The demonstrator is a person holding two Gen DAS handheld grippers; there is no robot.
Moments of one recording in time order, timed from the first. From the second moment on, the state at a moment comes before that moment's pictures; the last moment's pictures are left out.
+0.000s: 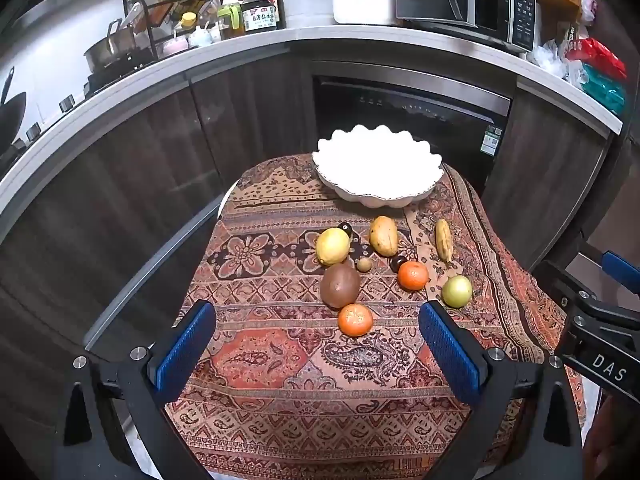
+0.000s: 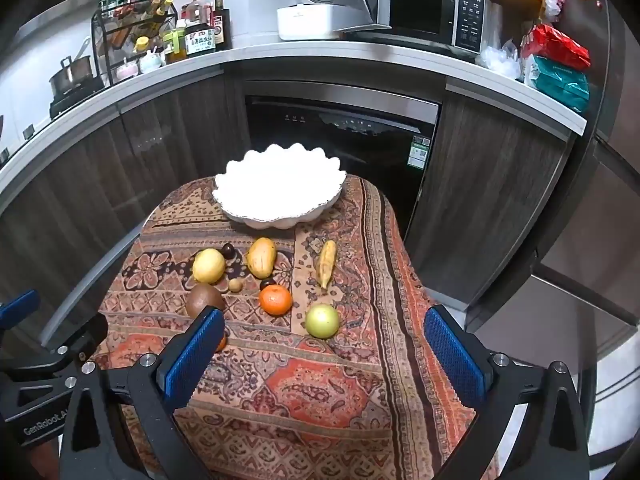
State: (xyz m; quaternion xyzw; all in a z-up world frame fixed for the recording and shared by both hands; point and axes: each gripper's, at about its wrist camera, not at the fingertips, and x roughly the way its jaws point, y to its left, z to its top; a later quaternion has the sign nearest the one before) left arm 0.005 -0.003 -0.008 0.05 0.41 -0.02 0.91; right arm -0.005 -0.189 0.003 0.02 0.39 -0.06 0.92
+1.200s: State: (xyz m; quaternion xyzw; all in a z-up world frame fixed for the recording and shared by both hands) left arm 0.002 -0.004 -0.015 0.05 0.41 -0.03 0.91; right arm -0.007 -0.192 0.004 0.02 0.40 -0.07 0.92
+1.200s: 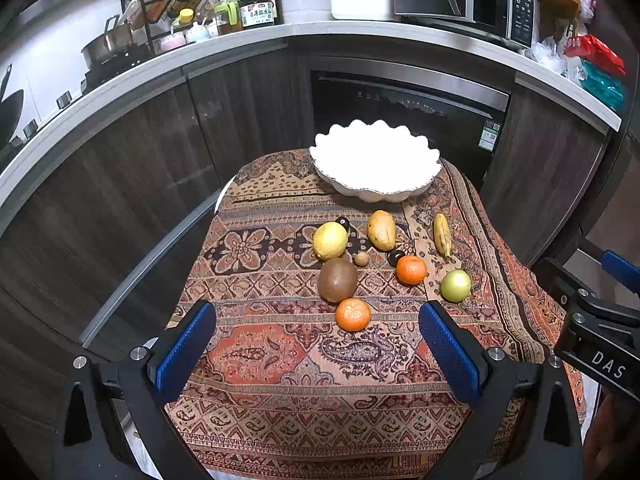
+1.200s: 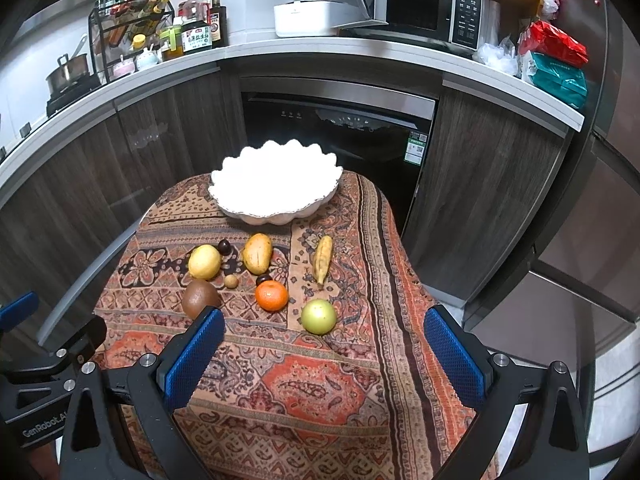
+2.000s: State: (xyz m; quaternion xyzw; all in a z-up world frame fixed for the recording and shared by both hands) left arm 0.000 -0.004 -0.014 0.04 0.41 -0.03 0.91; right arm -0.008 -0.192 0.004 0.02 0.40 -0.07 0.92
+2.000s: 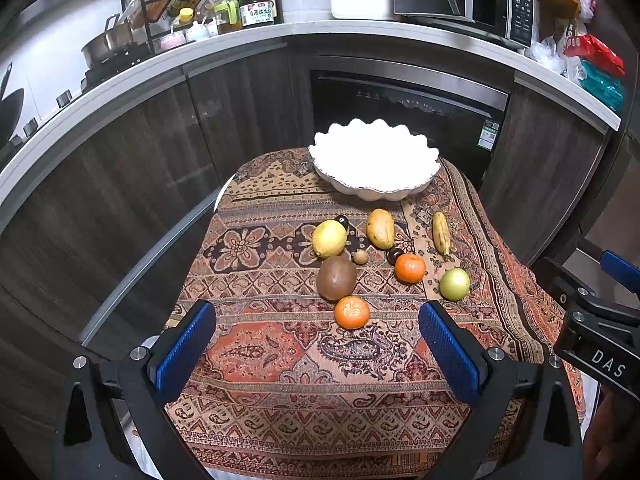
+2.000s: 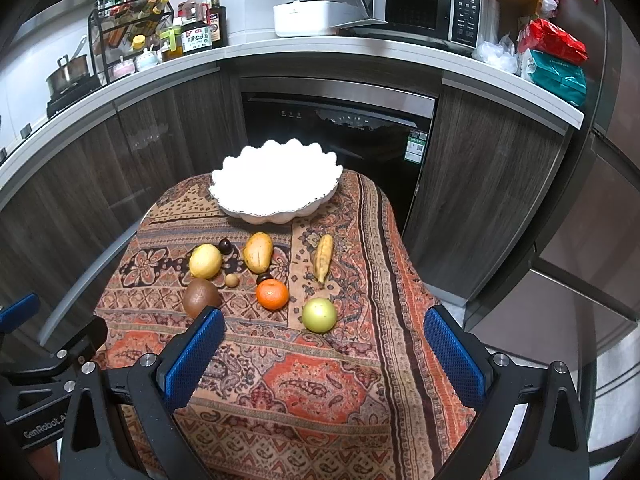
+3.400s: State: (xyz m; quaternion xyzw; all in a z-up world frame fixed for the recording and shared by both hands) left arm 0.034 -0.012 -0.066 0.06 0.42 -0.03 0.91; right arm 0.022 -0.198 -0.048 0.03 0.41 -0.07 0.91
